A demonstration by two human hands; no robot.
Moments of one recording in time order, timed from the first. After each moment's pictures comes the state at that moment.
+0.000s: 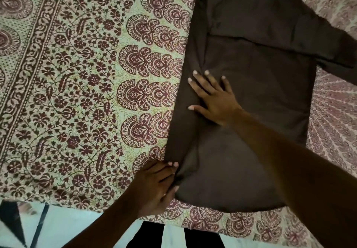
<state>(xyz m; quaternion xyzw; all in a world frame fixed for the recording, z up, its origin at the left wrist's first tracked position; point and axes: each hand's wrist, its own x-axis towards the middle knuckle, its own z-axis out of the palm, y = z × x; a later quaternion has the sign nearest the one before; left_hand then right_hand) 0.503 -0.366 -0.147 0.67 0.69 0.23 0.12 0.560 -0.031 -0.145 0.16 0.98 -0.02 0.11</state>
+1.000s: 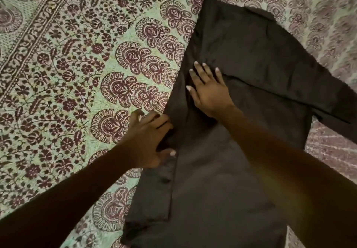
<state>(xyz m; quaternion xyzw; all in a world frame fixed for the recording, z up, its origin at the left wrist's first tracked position) 0.398 -0.170 -0.129 0.61 0.78 0.04 0.13 0.467 0.086 -0.145 0.19 0.98 -0.05 0.04</state>
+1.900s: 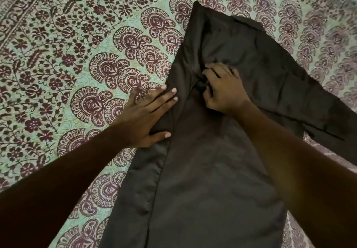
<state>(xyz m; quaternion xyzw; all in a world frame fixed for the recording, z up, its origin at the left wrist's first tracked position) 0.346 -0.074 -0.144 0.64 0.77 0.03 0.09 0.477 0.190 -0.127 0.13 0.99 -0.03 -0.01</state>
